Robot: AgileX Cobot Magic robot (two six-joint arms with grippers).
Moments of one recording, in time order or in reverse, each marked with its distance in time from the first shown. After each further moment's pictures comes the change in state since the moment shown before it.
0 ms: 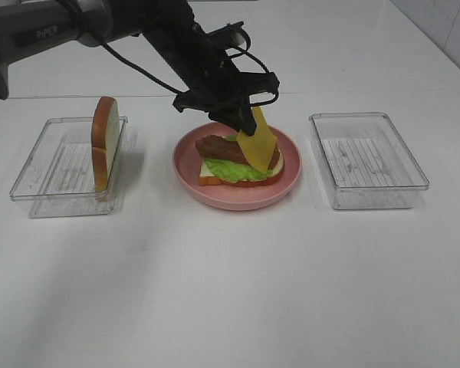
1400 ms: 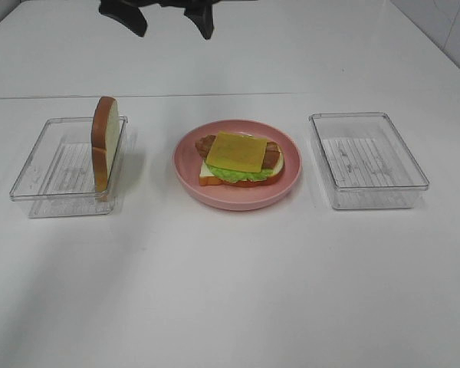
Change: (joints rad) left arm 0.091 -0.166 -0.227 0.388 0.194 -0.126; right arm 0.000 0.000 0.000 0.000 0.000 0.000
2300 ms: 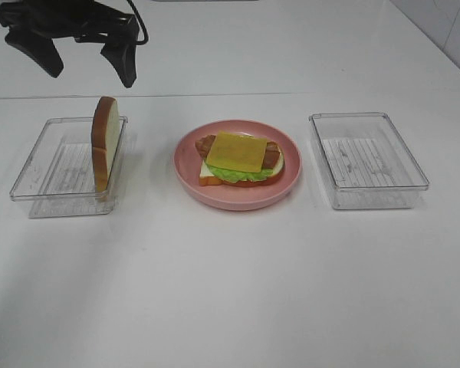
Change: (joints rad) left arm 0.073 -0.280 0.557 0.083 0.007 0.016; right arm 0.000 0.000 0.000 0.000 0.000 0.000
